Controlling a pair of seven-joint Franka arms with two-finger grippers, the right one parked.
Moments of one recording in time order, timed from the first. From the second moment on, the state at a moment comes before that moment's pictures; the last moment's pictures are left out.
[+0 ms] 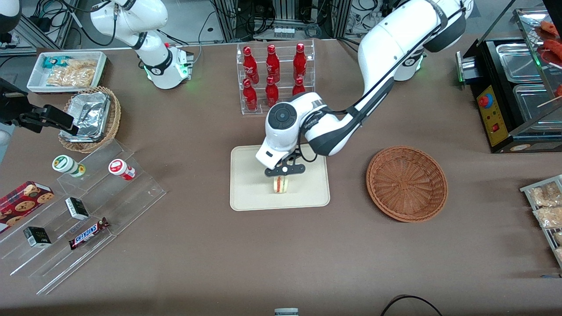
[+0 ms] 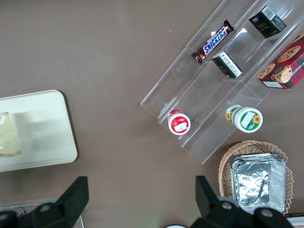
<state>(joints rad) -0.37 0.79 -0.58 -1.44 0.37 2.12 -1.12</state>
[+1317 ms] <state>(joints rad) -0.34 0.74 -0.56 -1.38 0.38 2.06 -1.20</state>
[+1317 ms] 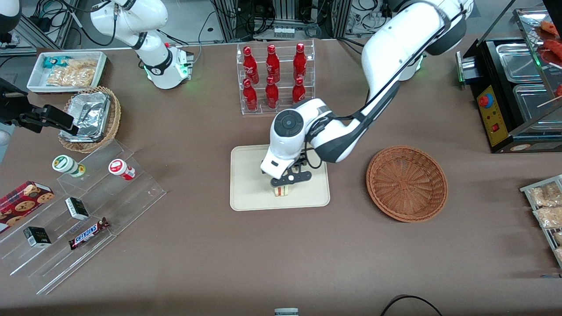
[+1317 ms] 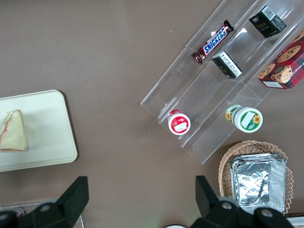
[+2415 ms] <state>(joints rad) 0.03 0.17 -0.55 -1.59 0.27 1.60 -1.07</state>
